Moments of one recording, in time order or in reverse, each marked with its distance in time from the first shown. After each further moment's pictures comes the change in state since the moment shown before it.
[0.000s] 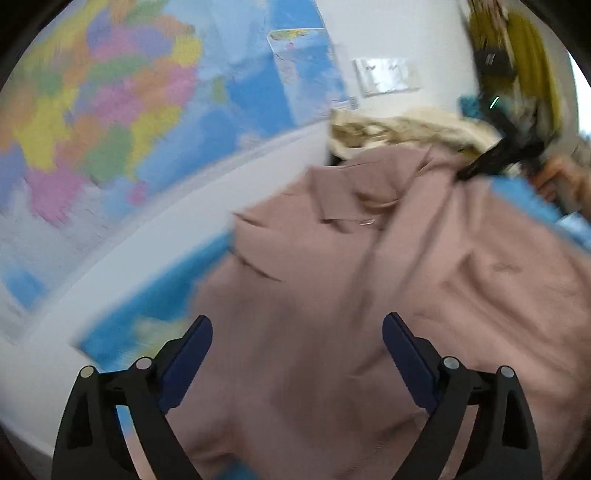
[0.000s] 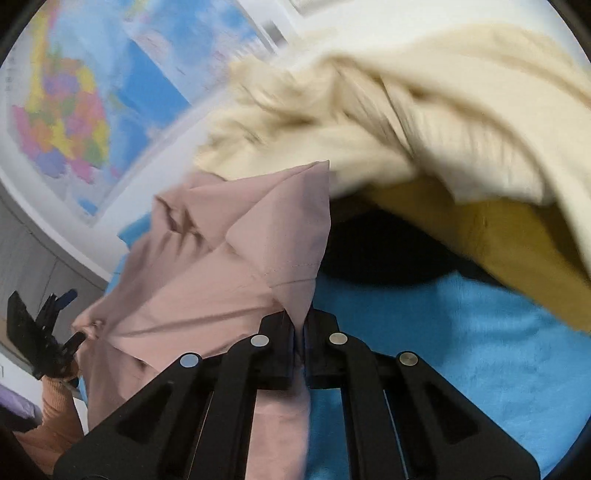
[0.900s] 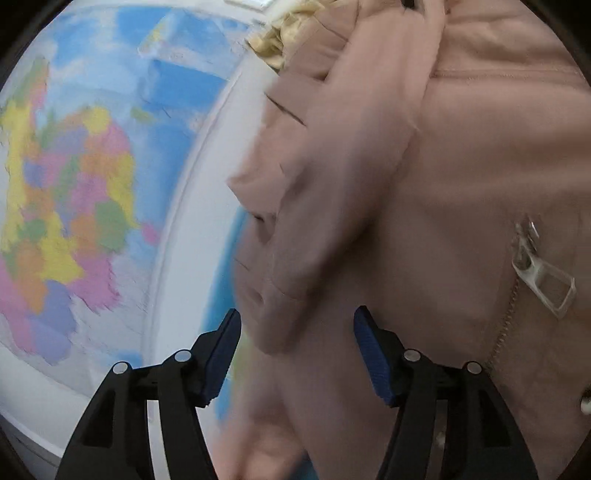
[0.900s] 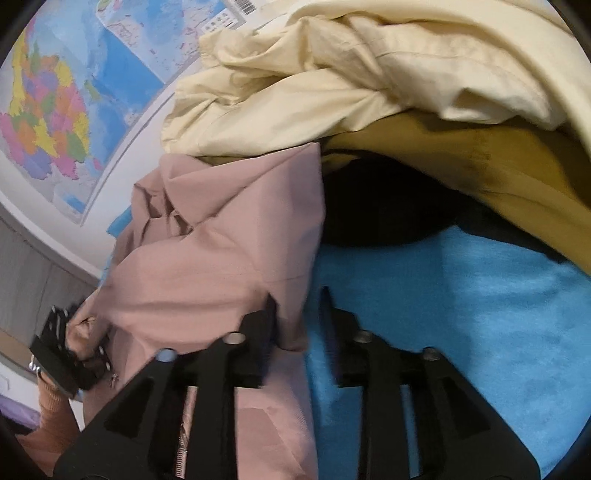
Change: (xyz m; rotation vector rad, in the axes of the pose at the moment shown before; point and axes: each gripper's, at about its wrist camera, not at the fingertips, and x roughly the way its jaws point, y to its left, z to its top) left arm 0.058 -0.057 -0.069 0.608 0.199 0.534; right arm 0.009 0.000 -0.015 0.055 0.026 -0.030
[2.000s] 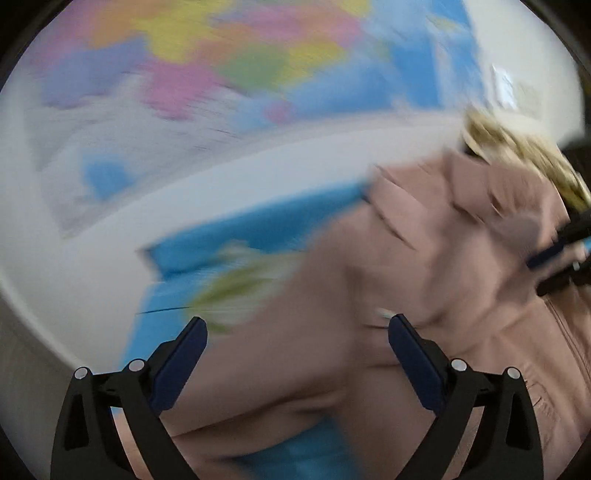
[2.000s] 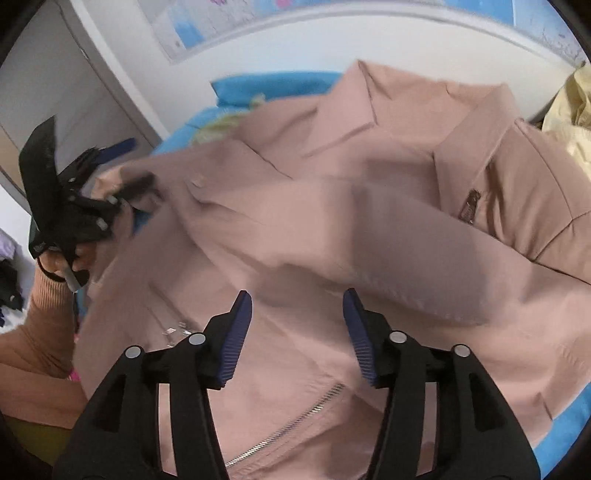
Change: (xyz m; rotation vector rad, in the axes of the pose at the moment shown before) left arm -0.006 0.145 -0.072 -0.887 0.066 -0.153; right arm 0.070 0.206 -0.030 -0.589 0.286 0.141
